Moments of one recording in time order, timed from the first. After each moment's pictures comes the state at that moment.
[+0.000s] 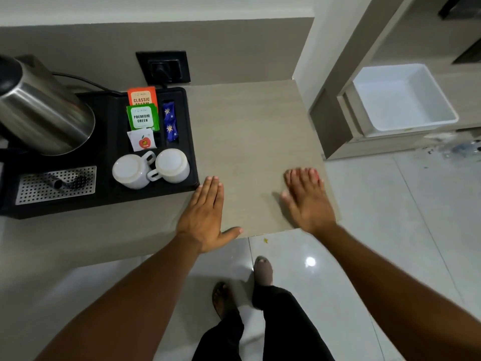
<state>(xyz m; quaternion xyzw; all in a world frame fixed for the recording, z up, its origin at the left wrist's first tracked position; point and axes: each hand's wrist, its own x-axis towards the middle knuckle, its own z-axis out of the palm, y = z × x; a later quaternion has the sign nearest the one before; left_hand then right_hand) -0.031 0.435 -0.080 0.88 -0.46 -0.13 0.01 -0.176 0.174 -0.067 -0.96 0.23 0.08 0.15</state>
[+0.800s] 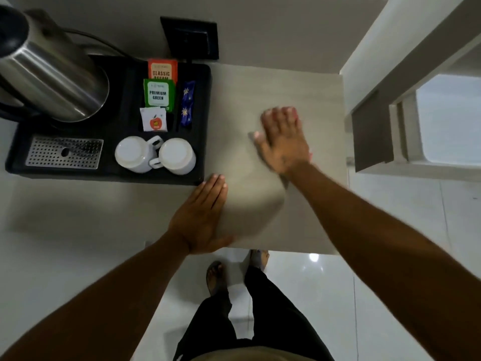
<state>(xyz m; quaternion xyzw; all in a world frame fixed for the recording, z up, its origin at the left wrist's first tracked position) -0.028 0.435 -0.086 0.88 -0.46 -0.11 0.07 0.025 0.145 -0.063 -0.98 0.12 0.07 0.14</state>
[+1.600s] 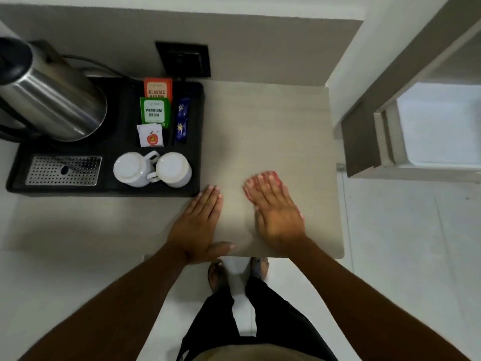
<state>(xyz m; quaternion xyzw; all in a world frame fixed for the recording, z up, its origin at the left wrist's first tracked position) -0.030 0.433 -0.080 0.88 -0.45 -0.14 0.06 -0.109 0.197 -0.071 -0.98 0.02 0.04 0.18</state>
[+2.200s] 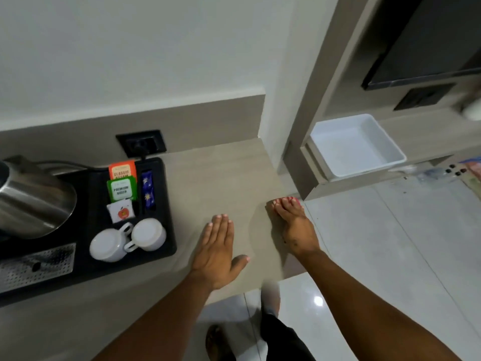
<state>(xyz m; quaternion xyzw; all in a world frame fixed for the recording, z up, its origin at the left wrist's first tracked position) -0.018 0.246 -0.032 0.85 -0.52 -0.11 0.03 -0.149 0.034 -0.006 -0.91 0.33 -0.06 0.24</state>
